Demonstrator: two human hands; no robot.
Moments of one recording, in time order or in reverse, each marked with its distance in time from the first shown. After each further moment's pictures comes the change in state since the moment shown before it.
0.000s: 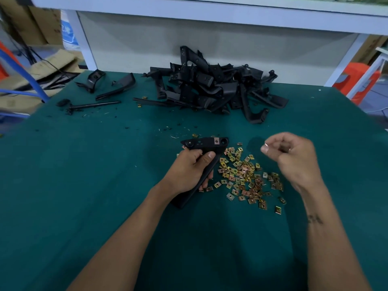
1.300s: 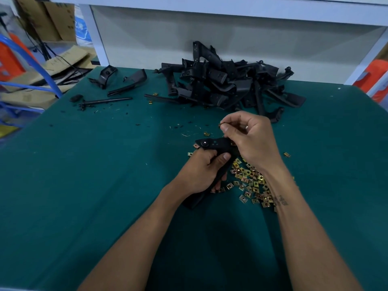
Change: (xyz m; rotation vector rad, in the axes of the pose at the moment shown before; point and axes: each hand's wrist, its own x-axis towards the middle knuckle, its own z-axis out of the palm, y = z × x) left_hand 0.005 -0.007 0.001 0.037 -0.010 0.060; right_hand 0.014 -0.067 0.092 0.181 -0.194 -0.270
